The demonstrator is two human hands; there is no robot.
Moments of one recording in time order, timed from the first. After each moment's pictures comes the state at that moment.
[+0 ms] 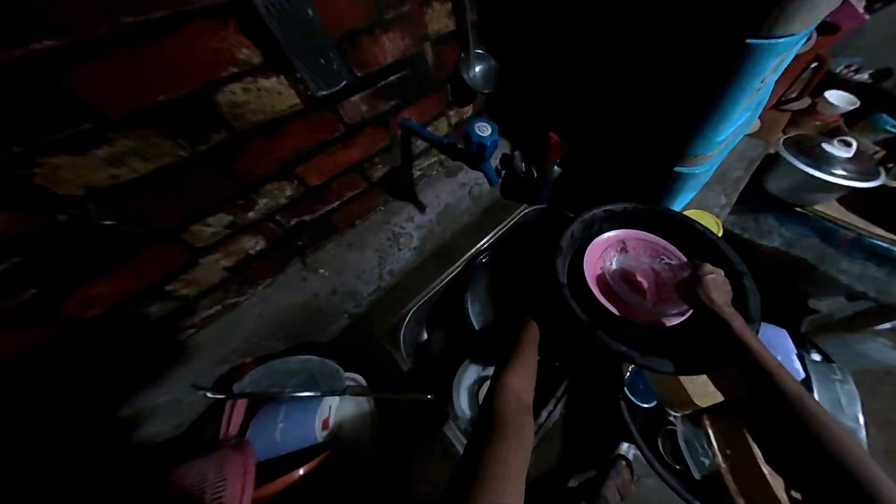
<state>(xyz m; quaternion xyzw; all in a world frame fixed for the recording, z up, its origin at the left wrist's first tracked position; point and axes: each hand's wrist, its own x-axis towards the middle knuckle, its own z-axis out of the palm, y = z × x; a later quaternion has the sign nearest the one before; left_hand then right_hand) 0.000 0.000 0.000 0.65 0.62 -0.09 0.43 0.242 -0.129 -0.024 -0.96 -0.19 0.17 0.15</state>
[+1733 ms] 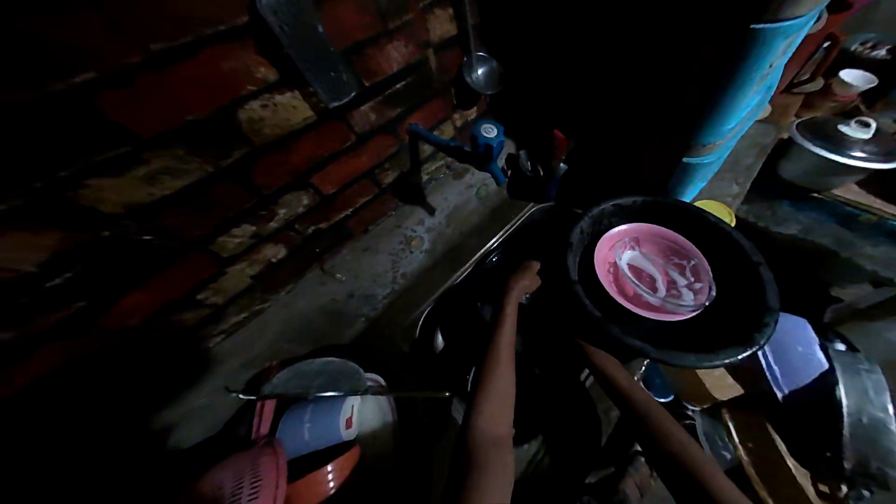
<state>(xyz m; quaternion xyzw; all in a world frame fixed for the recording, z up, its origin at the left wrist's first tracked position) 0.018 0.128 -0.038 0.89 0.30 -0.12 0.32 0.039 -0.081 -0.069 -0.76 -0.35 0.47 0.29</state>
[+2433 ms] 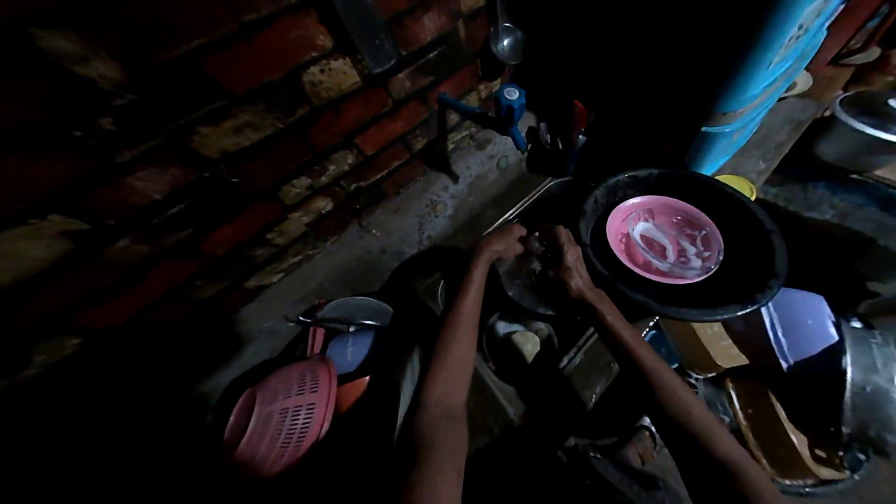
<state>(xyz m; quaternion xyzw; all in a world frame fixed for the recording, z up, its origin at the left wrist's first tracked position) -0.061 0.129 0.036 0.93 0.24 -0.12 0.27 0.035 -0.018 -0.028 -0.71 -0.50 0.17 0.47</state>
